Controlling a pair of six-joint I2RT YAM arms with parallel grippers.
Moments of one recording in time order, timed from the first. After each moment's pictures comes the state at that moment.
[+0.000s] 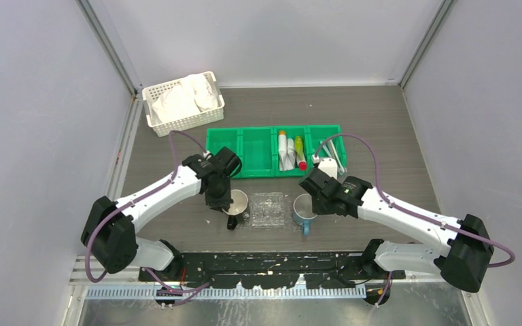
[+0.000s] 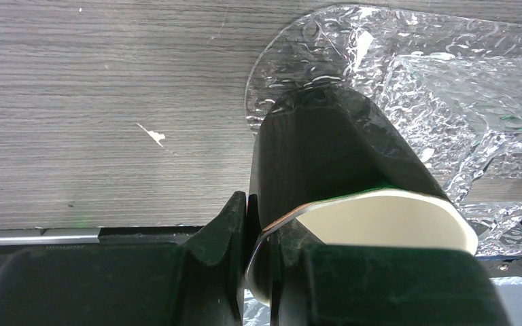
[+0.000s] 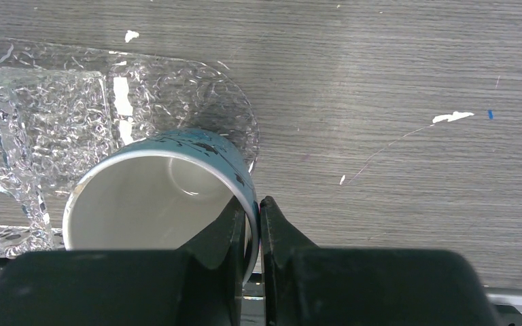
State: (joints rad) left arm -0.70 1.36 0.99 -0.98 -0.07 -0.77; right arm 0.90 1.13 0.82 -0.86 0.38 0.77
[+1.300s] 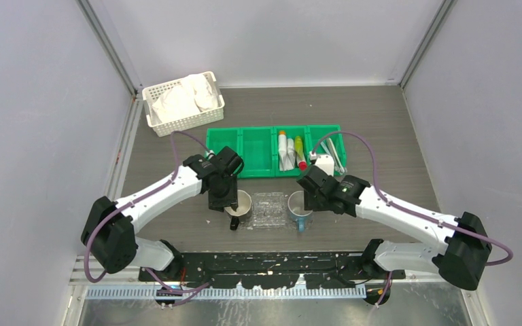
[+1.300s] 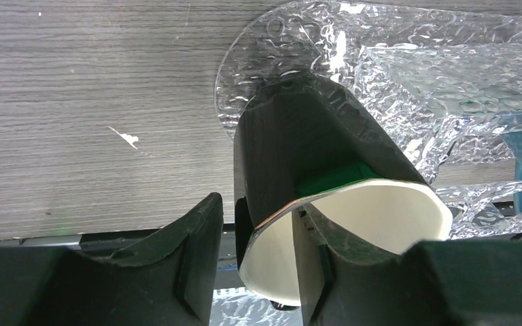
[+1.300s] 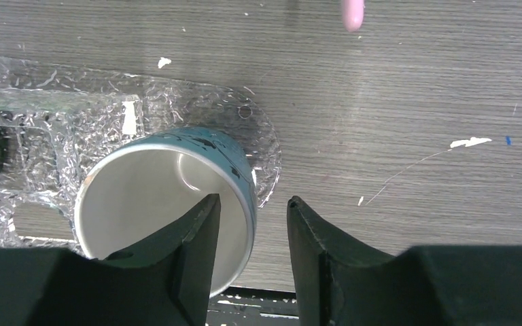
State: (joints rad) left arm -0.72 1.36 1.00 -0.95 -0.03 -0.77; right arm 0.90 1.17 0.83 -0.78 0.39 0.76
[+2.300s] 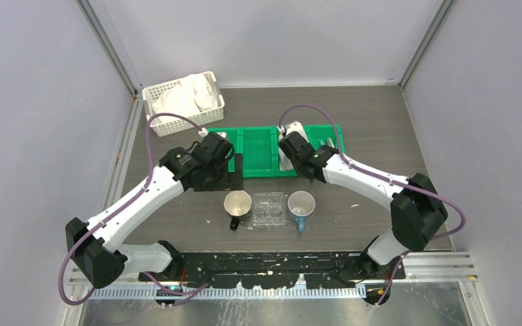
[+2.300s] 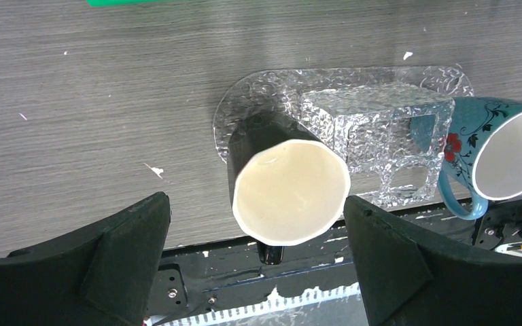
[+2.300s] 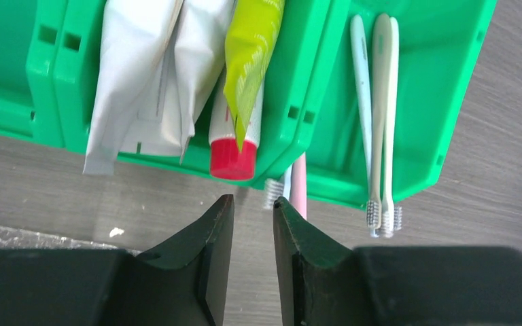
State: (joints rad) left arm -0.72 1.23 1.19 -1.02 -0.14 -0.66; right arm 0.75 1.54 1.11 -0.56 0.54 0.20
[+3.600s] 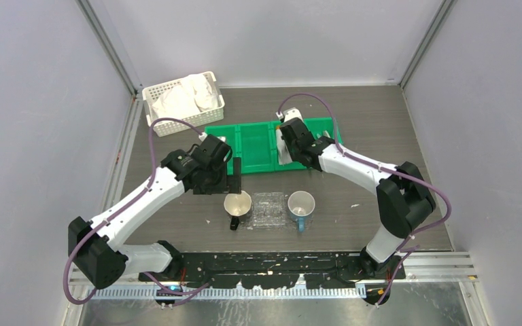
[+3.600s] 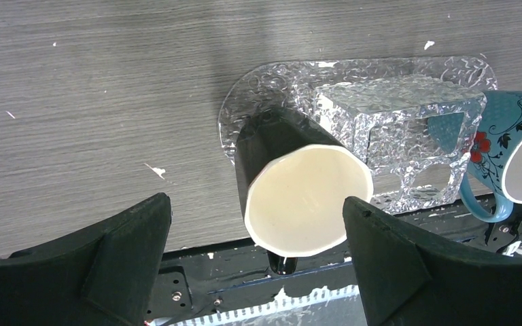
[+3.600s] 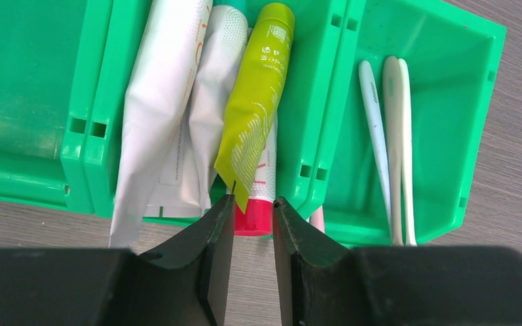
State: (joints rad) left arm -0.67 1.23 1.11 -0.97 -0.09 -0.63; right arm 0.67 1.66 1.18 -0.34 0.45 0.11
